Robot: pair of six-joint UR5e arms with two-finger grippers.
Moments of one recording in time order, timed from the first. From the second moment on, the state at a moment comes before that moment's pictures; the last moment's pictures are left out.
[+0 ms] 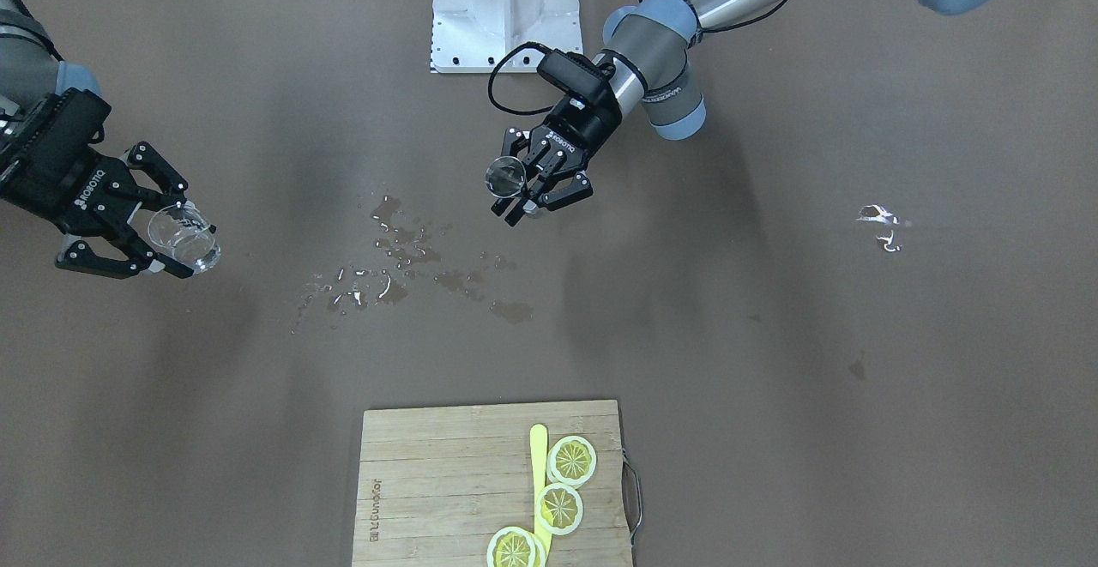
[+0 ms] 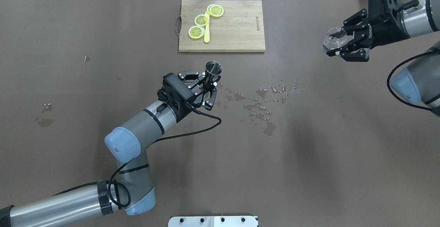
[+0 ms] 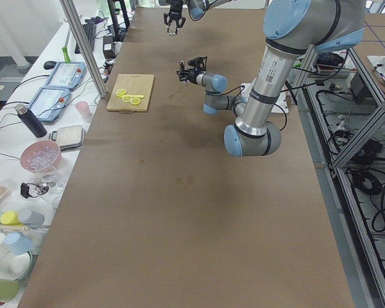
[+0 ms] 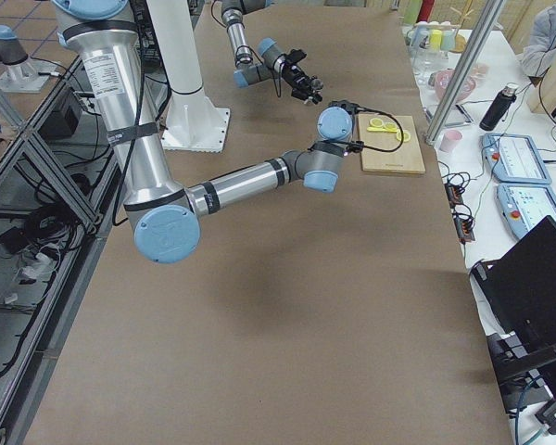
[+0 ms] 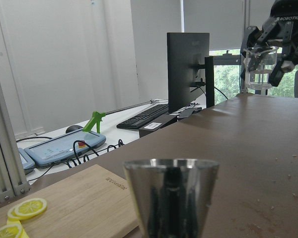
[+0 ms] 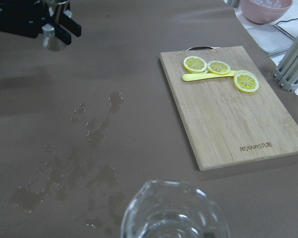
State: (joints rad) left arm -0.35 -2.18 -1.37 -3.09 -1.11 -0.31; right arm 1.08 -1.33 1.69 -0.69 2.41 -0.21
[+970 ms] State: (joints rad) left arm -0.32 -2.28 -1.23 -3.22 -1.11 -0.19; right arm 1.00 -1.31 1.78 -0.92 2.33 -0.42
